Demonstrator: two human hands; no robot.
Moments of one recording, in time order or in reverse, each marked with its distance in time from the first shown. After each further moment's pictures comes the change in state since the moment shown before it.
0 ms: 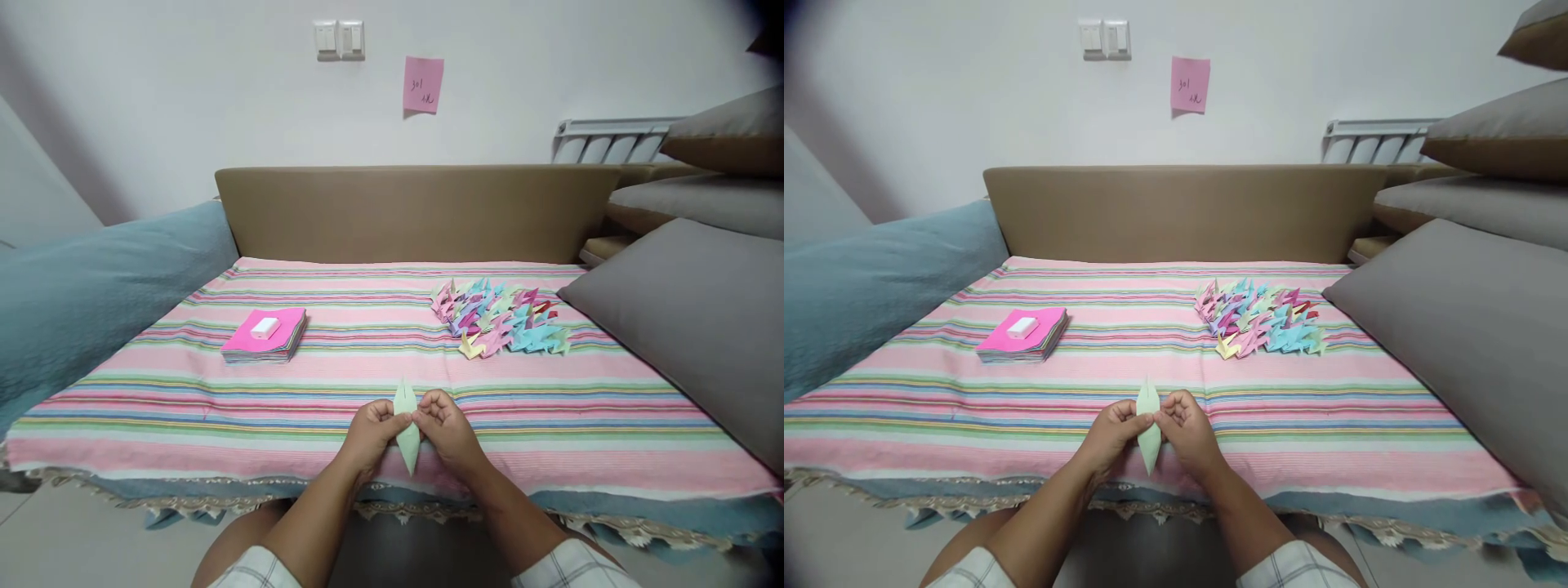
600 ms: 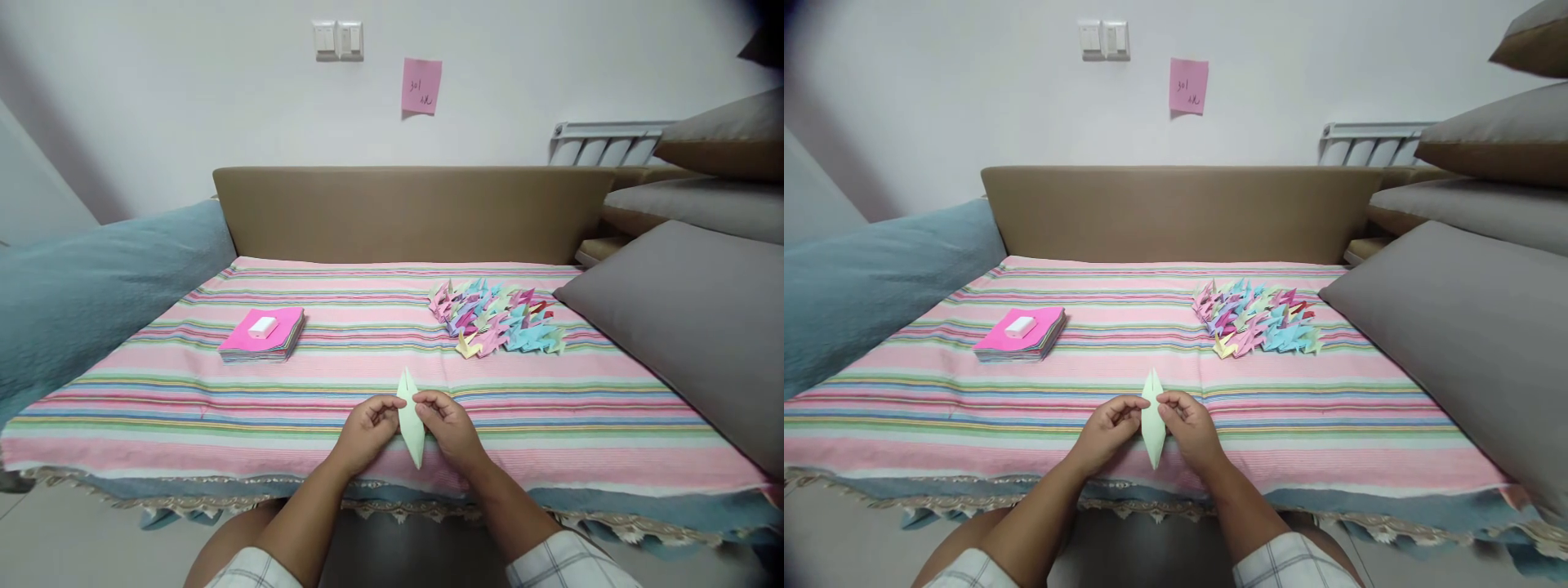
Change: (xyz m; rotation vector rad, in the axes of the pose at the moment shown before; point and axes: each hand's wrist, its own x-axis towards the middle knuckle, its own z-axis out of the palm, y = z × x) left_hand -0.001 0.004 -0.013 0.213 -0.055 0.160; right_hand 0.000 -0.006 -0.006 -0.057 0.039 -0.017
